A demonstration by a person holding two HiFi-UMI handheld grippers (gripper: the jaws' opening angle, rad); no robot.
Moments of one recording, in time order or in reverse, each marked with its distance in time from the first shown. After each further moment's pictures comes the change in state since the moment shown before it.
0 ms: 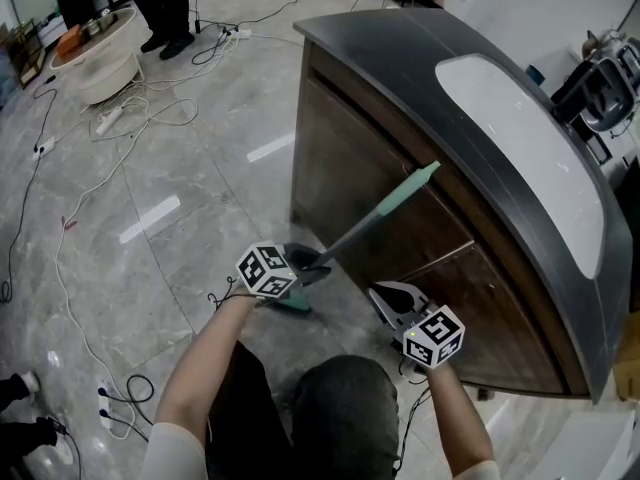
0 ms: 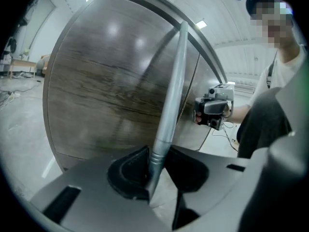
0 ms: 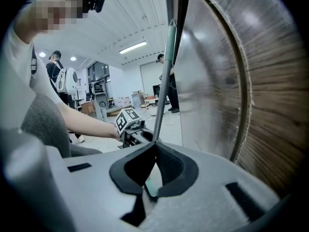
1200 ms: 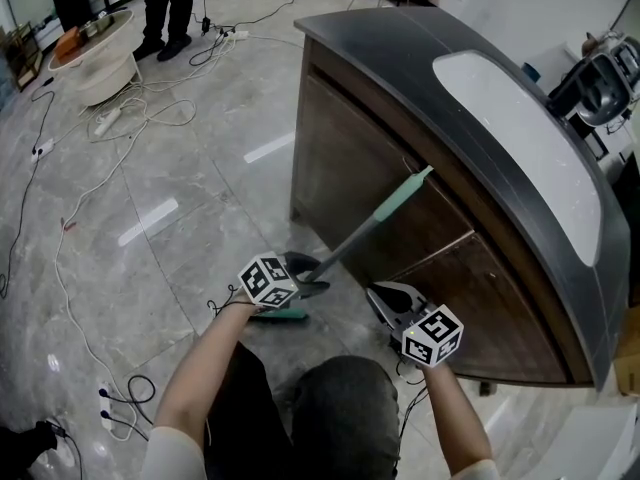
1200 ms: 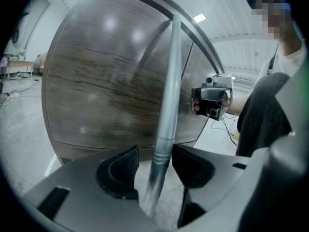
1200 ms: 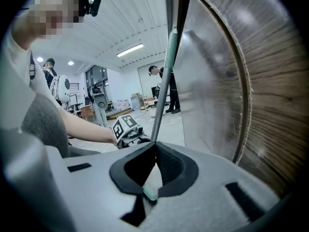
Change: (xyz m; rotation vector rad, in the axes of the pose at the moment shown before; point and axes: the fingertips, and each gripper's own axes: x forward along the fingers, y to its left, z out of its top) left arm 0.000 -0.025 -0.034 0.013 0.080 -0.010; right arm -0.004 0.014 -0.005 0.048 -0.024 -0.008
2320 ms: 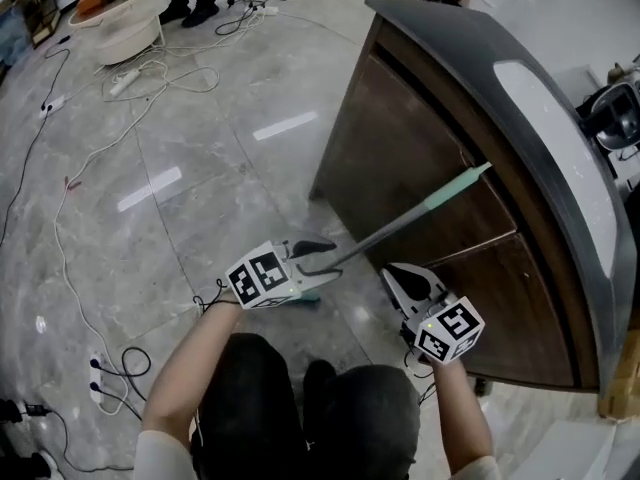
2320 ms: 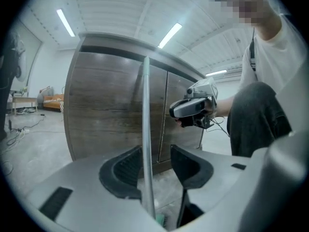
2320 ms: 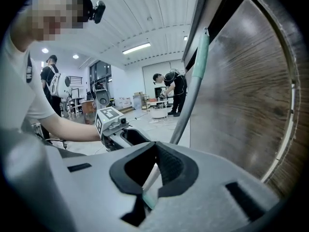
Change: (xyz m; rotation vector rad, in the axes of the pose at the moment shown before) left arm -0.092 -0.043 0.042 0.200 -0.197 0.109; right arm 0.026 0.043 0.042 -0.088 -0.001 -0.005
